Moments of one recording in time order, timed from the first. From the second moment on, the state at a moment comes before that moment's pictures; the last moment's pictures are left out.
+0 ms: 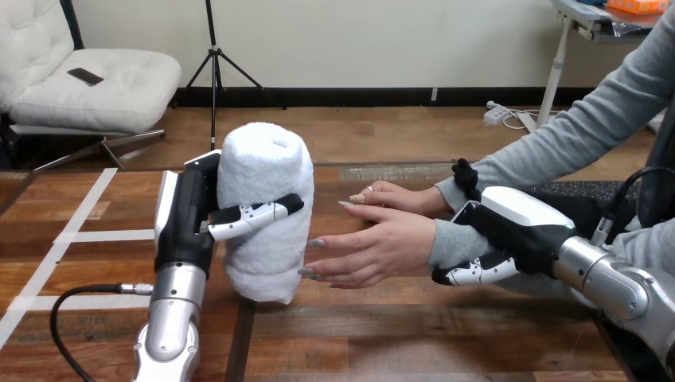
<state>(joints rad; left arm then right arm) -0.48 0.14 0.13 1.05 0.10 -0.73 0.04 -0.67 -0.57 0.38 1.14 -0.55 -0.70 0.08</state>
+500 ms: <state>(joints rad) -0.52 0.12 0.13 1.09 0.09 -0.76 0.06 -0.67 -0.57 0.38 1.14 -0.55 -0.70 0.09</state>
